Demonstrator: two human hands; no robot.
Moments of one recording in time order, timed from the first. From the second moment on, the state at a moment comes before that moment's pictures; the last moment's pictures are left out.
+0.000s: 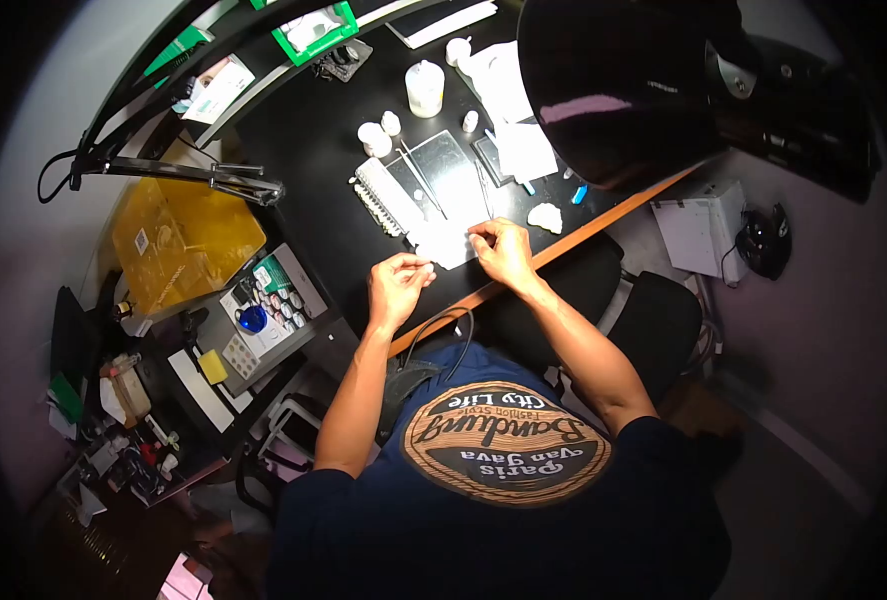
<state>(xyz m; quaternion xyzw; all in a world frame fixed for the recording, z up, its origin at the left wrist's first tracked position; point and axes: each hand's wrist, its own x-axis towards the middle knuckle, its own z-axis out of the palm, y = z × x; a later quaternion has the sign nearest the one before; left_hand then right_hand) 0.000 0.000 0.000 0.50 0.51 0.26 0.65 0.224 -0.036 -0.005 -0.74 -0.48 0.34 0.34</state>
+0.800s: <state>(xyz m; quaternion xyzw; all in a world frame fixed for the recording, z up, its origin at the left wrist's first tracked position) -0.016 0.008 0.025 0.54 0.53 0.32 0.58 0.229 -0.039 -0.050 -0.60 -0.65 0.13 0.46</state>
